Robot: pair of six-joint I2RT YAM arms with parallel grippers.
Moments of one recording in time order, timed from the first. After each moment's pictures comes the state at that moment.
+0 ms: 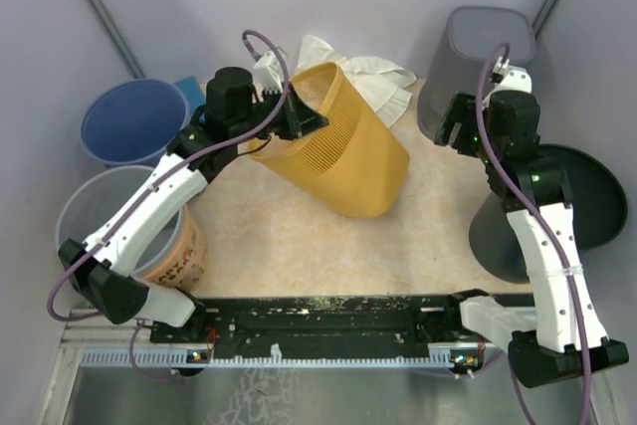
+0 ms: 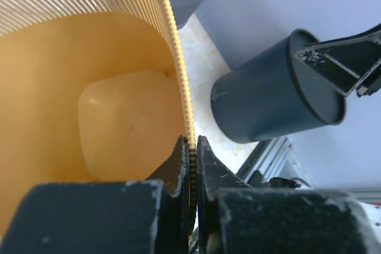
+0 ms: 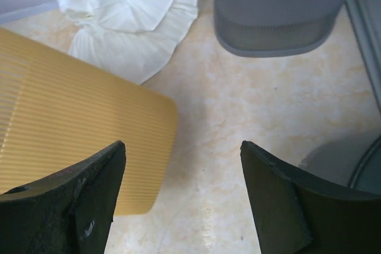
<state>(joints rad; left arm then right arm) -0.63 1.45 1.58 -0.40 0.30 -0.53 0.18 1.06 1.45 -0.85 0.20 0.31</state>
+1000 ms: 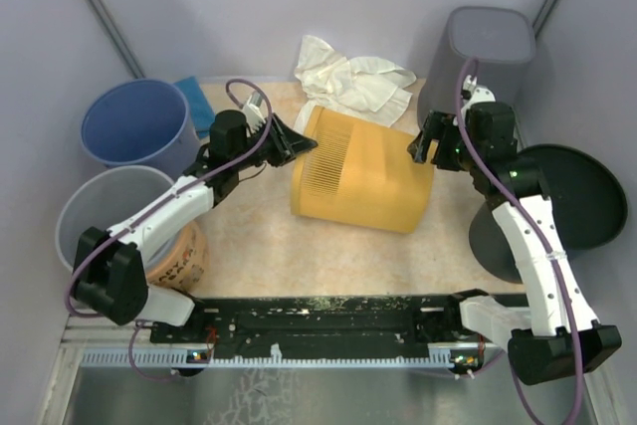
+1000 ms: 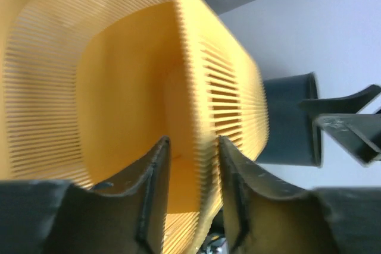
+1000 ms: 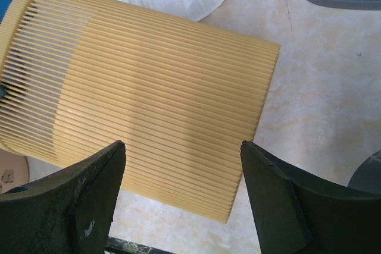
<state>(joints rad) -0.48 1.39 1.00 0.18 0.39 -0.99 0.18 1.06 1.27 -0.77 -0.09 0.34</state>
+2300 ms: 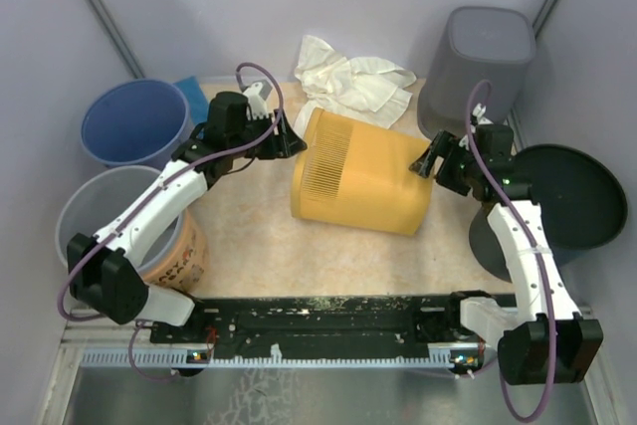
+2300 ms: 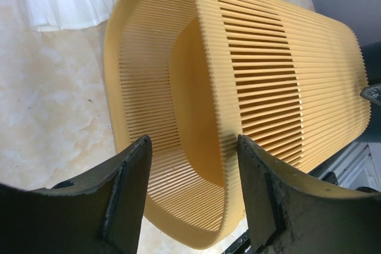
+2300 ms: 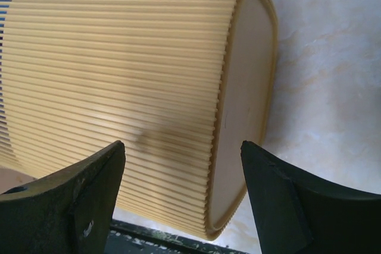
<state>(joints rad) -0.48 1.41 1.25 -0.33 0.25 -0.46 0.03 1.04 1.02 -0.68 -0.26 0.47</state>
